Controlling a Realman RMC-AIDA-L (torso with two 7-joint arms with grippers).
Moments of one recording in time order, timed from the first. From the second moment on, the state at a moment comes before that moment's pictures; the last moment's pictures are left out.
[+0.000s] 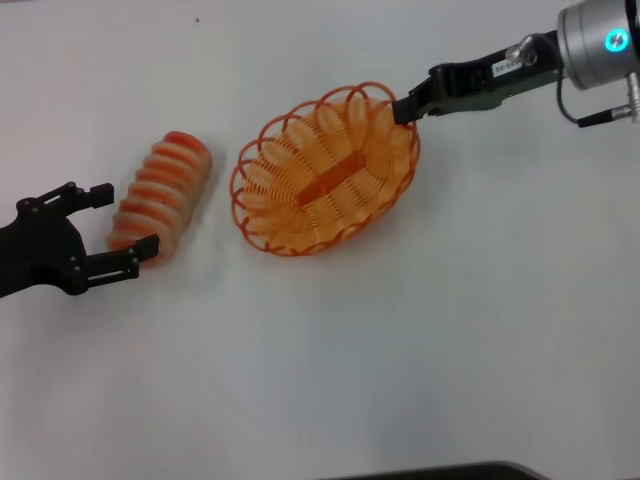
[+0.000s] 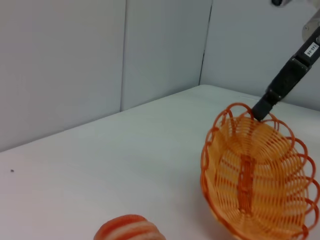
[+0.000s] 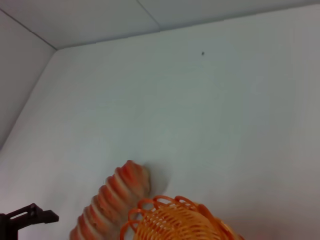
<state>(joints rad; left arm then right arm) -0.34 -2.13 0.63 0.74 2.03 1.51 -1.17 0.72 2.06 -0.80 -0.86 -2.34 -1.48 2.51</state>
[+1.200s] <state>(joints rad) -0.34 -2.13 0.62 0.74 2.04 1.50 -1.17 0.49 2.09 -0.75 -0.72 -2.04 -1.40 2.49</state>
